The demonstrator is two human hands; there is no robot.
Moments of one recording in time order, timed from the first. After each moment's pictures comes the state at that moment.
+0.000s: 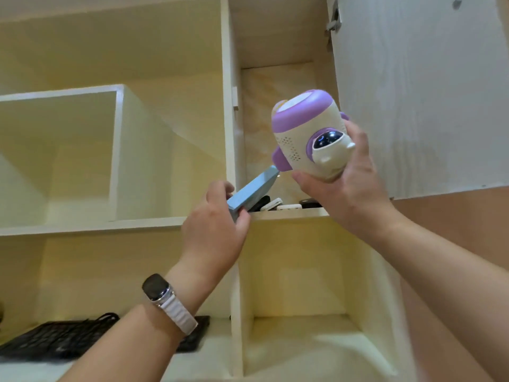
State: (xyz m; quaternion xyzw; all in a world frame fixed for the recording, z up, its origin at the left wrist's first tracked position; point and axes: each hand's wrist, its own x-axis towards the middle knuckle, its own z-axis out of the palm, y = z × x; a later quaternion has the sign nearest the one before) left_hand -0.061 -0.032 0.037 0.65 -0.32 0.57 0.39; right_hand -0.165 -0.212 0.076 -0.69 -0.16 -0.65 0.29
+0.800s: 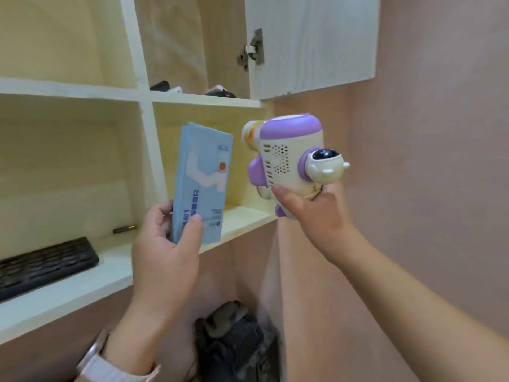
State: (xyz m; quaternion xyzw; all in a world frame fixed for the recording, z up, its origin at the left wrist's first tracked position) left_hand -0.047 0.012 -0.138 0.51 -0.49 0.02 0.71; right_hand -0.226 -0.097 -0.112 -0.65 0.15 -0.64 0.38
